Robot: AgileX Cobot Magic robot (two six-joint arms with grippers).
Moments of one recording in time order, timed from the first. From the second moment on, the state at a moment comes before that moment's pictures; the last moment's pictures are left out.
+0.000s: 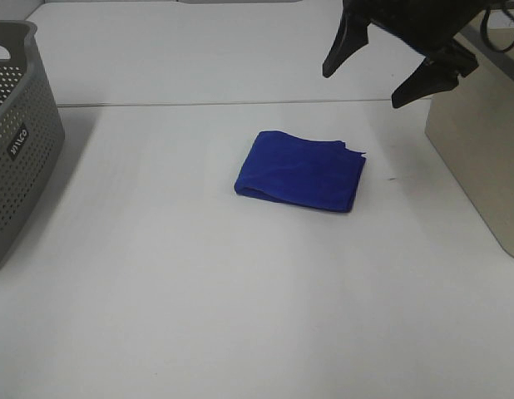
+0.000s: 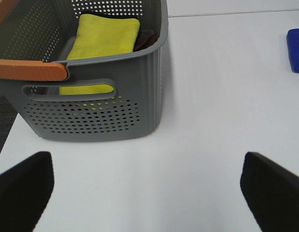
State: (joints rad) left arm 0.10 0.00 -0.50 -0.07 1.04 0.10; right arm 0.20 1.96 -1.65 0.50 0.98 -0.01
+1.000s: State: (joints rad) left arm 0.10 0.00 -0.50 -0.07 1.04 0.10; right arm 0.20 2.41 -1.92 0.34 1.05 0.07
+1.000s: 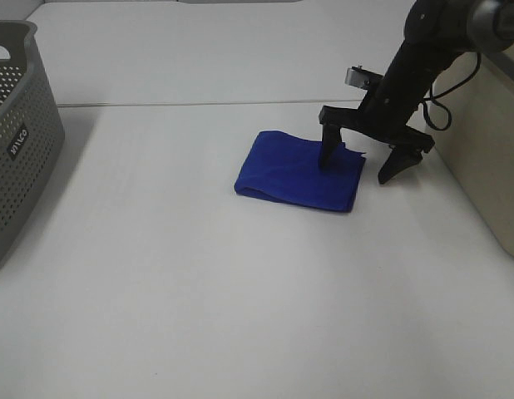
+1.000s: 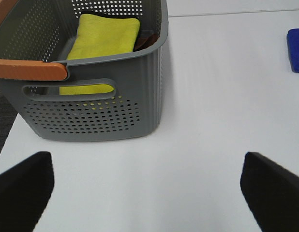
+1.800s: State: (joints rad) left arm 0.10 0.00 -0.50 -0.07 1.04 0.10; right arm 0.28 2.50 -1.95 0.63 0.87 0.06
